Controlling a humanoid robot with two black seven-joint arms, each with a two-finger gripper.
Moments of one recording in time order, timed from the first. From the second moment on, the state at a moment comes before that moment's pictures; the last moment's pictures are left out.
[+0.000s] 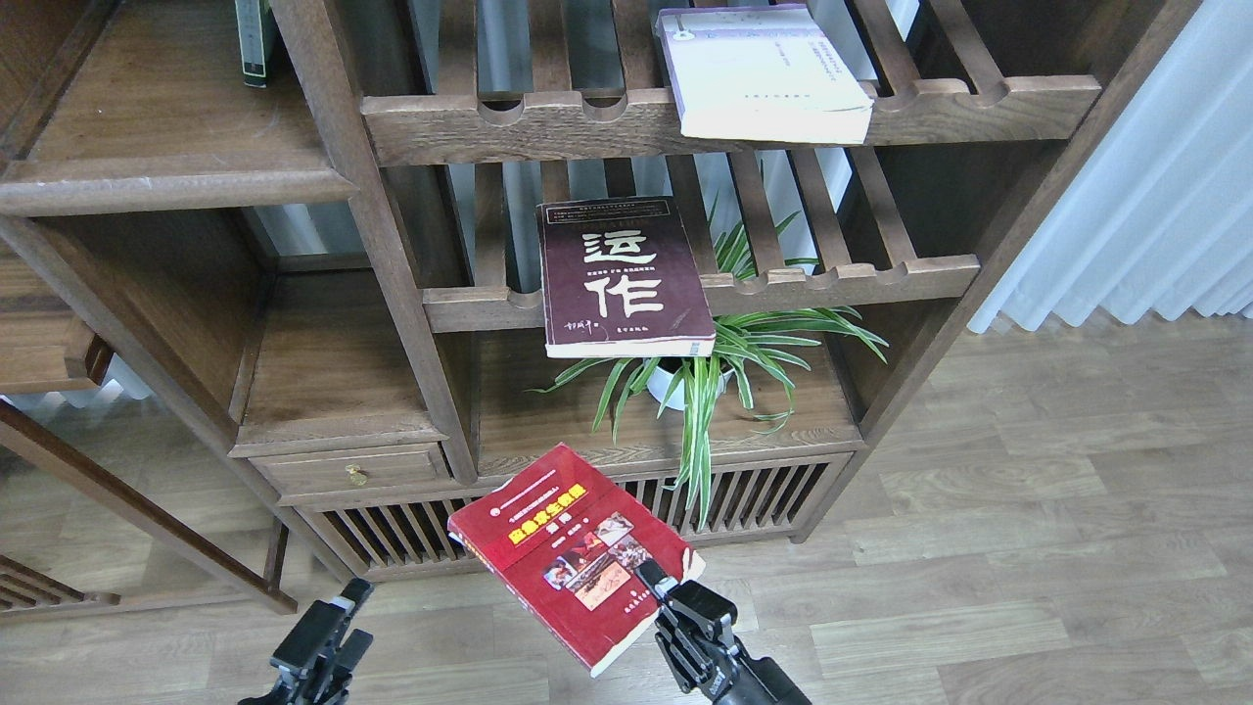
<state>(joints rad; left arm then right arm) 0.33 0.21 -0.99 -1.24 -0.26 -0.49 0.06 -0.29 0.01 0.87 1.16 0.27 0.58 -0.14</state>
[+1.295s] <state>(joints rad) 0.17 0.11 -0.79 -1.05 -0.30 -0.49 0.02 -0.30 0.01 0.79 1.12 0.26 0.58 -0.16</state>
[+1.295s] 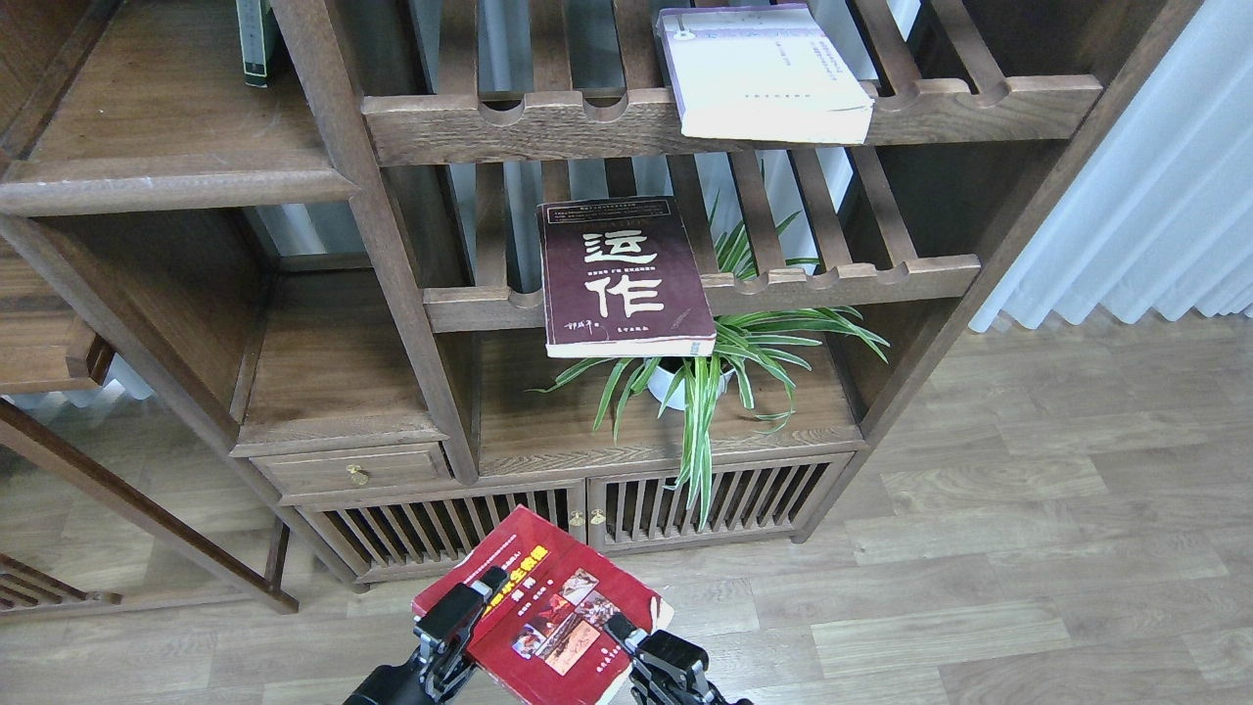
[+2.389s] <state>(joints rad) 0.31 0.53 -1.23 -1.38 -0.35 -0.49 0.02 -0.29 0.01 0.78 1.08 0.20 0.58 -0.15</state>
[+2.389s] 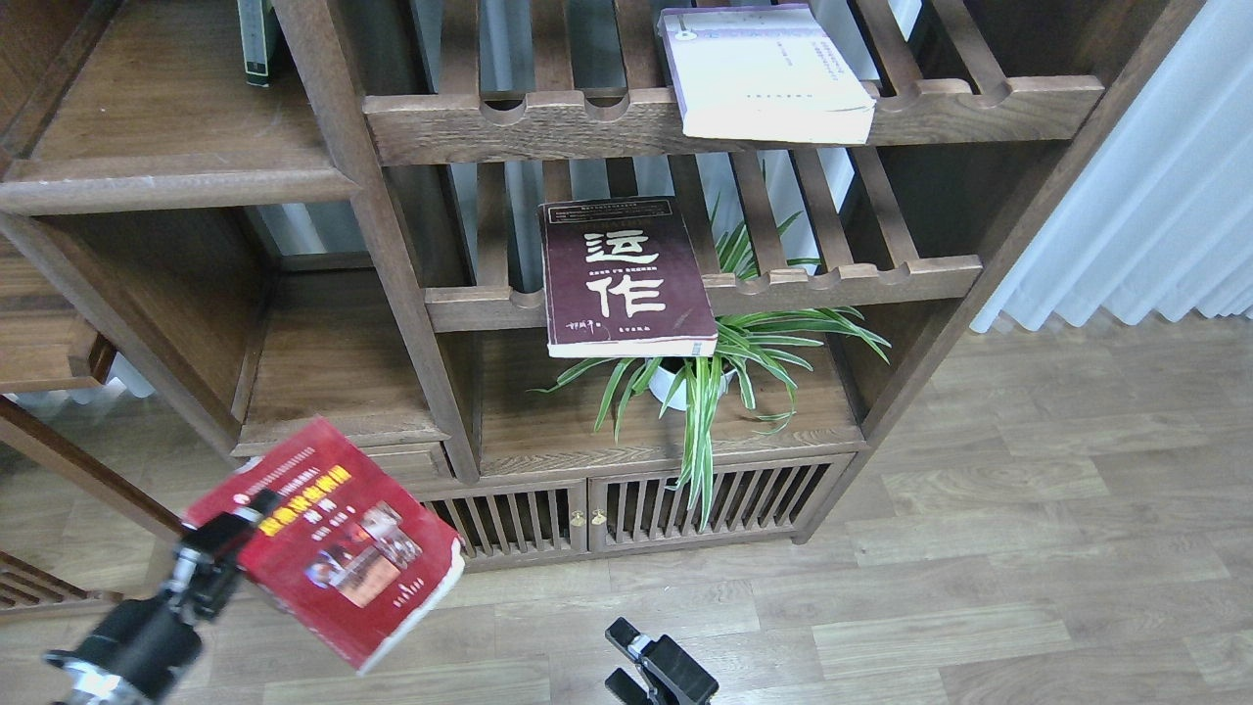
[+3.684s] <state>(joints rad) -0.76 0.86 -1.32 -1.11 0.13 -0.49 0.21 -0.27 0.01 0.79 1.08 0.20 0.58 -0.14</state>
